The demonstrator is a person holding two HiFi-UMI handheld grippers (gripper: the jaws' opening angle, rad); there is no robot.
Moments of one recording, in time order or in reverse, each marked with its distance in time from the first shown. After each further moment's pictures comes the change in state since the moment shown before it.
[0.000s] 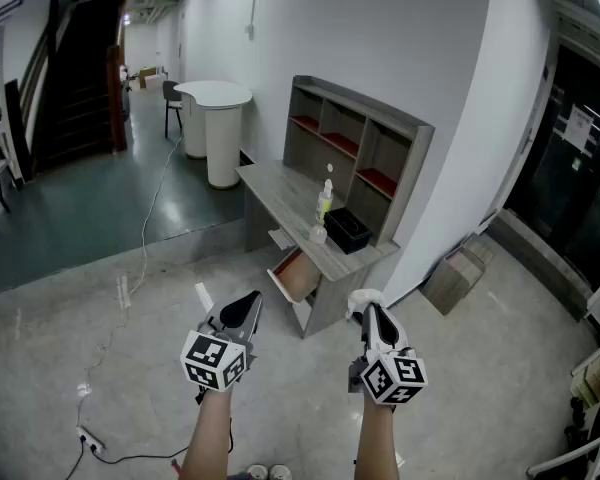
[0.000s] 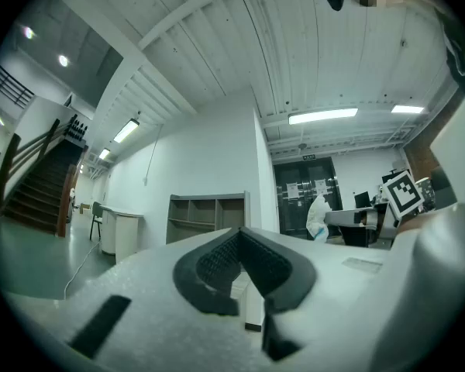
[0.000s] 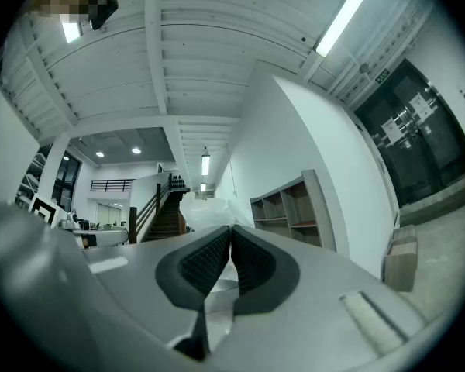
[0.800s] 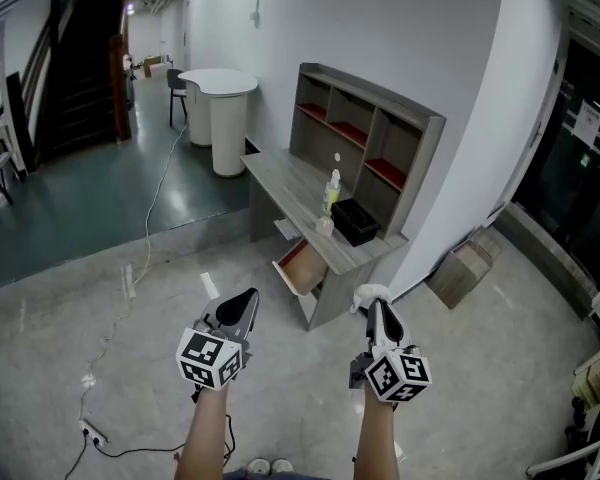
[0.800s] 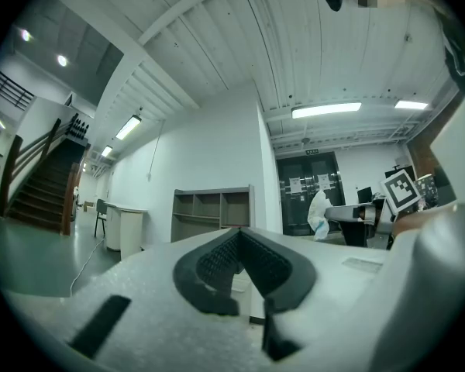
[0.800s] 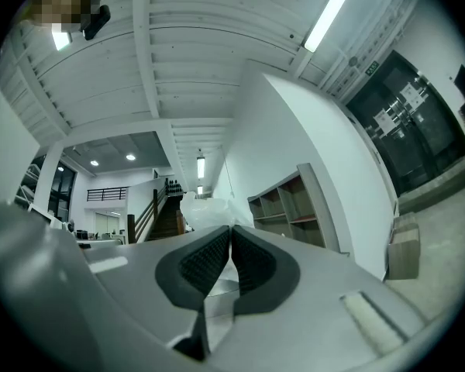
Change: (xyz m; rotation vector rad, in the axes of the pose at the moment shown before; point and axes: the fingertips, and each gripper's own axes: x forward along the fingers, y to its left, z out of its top) left arm 0.000 0.020 -0.016 0.003 0.036 0.021; right arm 0.015 -0.009 -0.013 0.063 -0.015 -0.013
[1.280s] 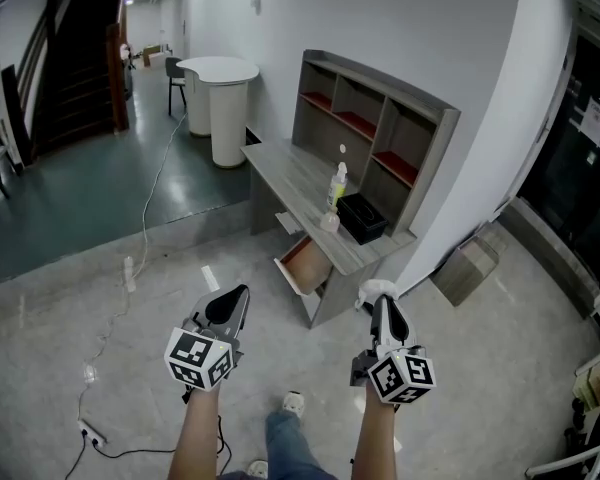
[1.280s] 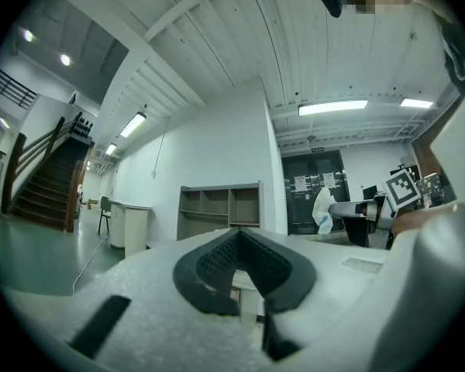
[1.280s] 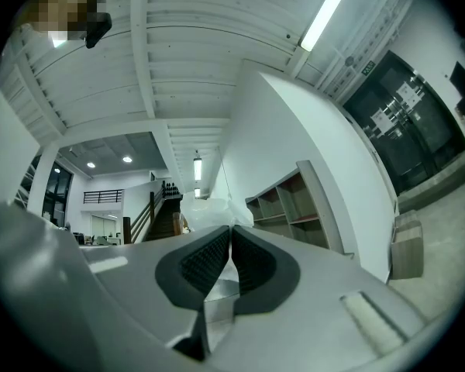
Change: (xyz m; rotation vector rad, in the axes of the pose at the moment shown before) left arm 0.014 0.044 -0.017 -0.011 0.015 0.026; right arm 0.036 -0.006 -0.012 0.011 -0.021 -0.017
